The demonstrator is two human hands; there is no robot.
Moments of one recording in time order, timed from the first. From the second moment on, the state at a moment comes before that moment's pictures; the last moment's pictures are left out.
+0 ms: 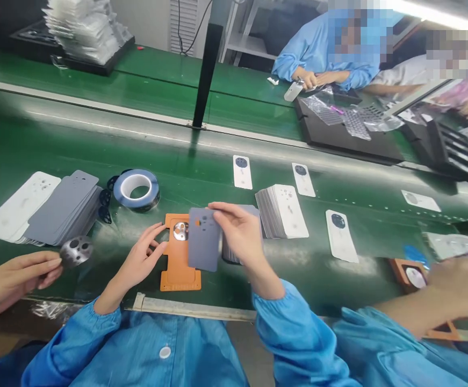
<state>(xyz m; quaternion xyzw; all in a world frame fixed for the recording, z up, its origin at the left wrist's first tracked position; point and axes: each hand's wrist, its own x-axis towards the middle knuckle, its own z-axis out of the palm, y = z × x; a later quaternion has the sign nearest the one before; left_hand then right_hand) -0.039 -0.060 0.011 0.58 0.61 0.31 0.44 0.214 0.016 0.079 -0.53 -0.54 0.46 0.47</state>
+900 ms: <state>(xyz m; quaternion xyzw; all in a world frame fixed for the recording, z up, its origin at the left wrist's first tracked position) -0.021 -0.065 0.018 0.79 0.56 0.15 0.21 0.181 -0.006 0.000 -0.44 -0.85 0.17 0.23</state>
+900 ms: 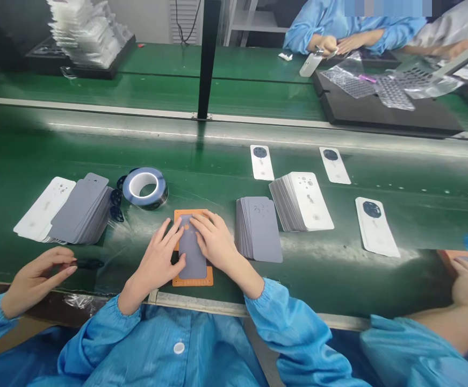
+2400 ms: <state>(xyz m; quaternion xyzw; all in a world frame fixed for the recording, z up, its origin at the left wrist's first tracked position) -0.023 -0.127 0.006 0.36 0.64 0.47 0.49 0.223 0.159 0.036 -0.63 -0.64 0.37 0.26</state>
